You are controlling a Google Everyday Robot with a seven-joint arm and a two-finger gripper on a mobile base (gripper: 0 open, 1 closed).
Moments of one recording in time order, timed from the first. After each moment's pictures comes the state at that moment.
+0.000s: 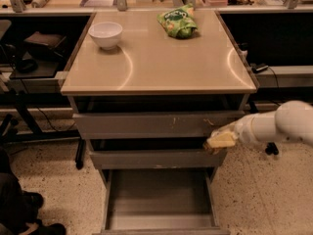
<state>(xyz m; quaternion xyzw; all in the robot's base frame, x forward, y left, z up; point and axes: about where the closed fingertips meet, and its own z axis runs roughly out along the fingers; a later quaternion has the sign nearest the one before) 0.572 -0.238 0.648 -0.31 0.88 0.15 0.32</state>
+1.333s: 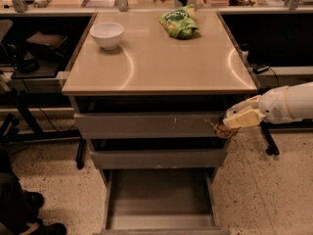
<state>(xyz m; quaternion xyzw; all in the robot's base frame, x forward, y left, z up) 0.567 -0.249 0.768 -0.38 0.83 0.19 0.37</state>
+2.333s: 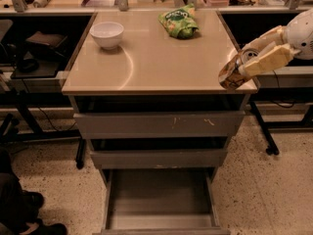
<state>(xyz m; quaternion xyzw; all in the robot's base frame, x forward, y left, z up) 0.571 -0.237 0.955 -0.50 0.74 0.18 0.41</state>
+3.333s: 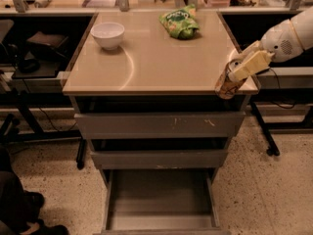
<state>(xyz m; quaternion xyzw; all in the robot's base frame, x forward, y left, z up) 0.630 -0.244 0.886 -0.48 0.79 0.24 0.31</state>
